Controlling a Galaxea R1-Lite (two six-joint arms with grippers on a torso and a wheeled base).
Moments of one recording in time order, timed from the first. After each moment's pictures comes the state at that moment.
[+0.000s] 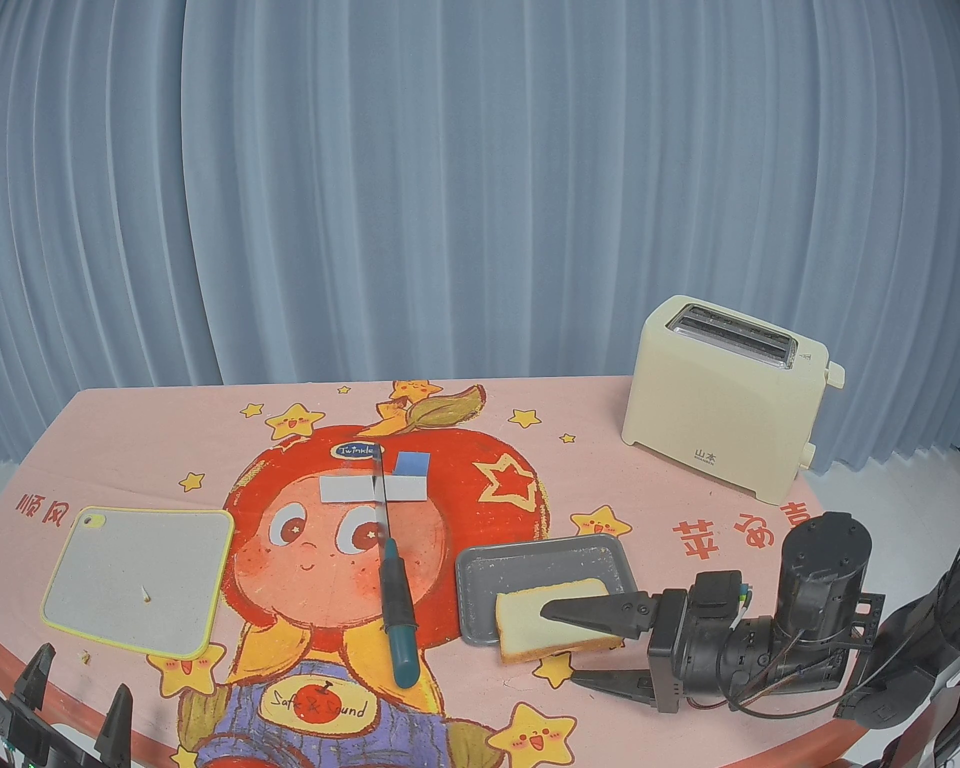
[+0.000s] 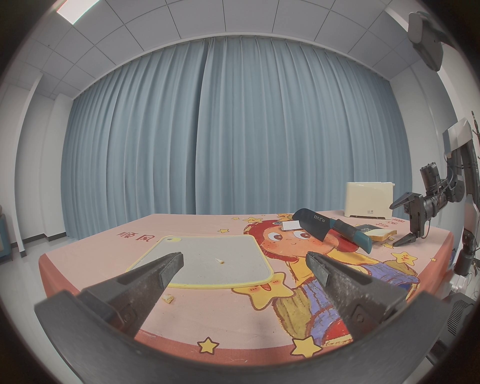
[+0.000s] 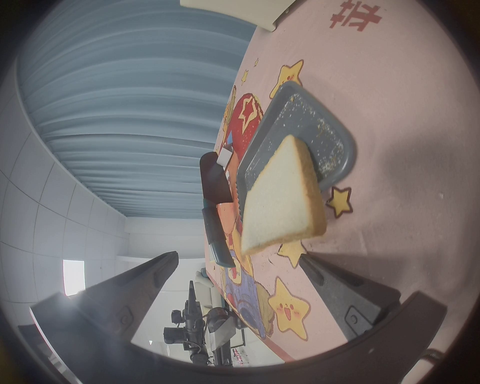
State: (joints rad) left arm 0.00 0.05 -0.02 0.00 -0.01 0.01; right arm 0.80 1.78 -0.29 -1.08 0.28 1.40
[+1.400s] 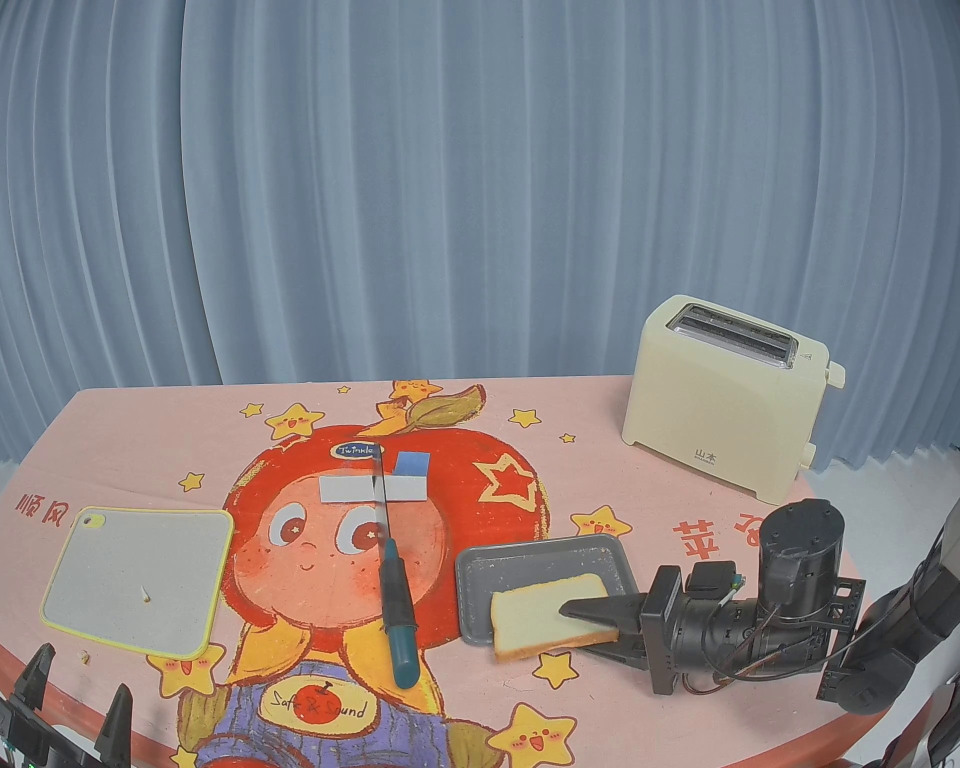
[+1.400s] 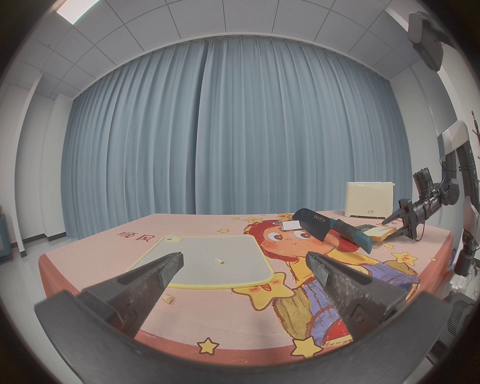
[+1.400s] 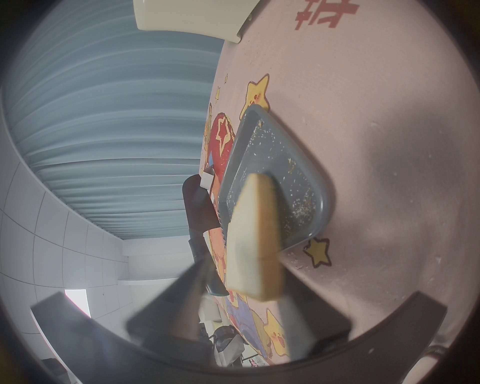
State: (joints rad) left arm 0.00 0.05 -0.02 0.00 -0.01 0.01; right arm 0.73 1.85 -0.33 -1.08 0.28 1.49
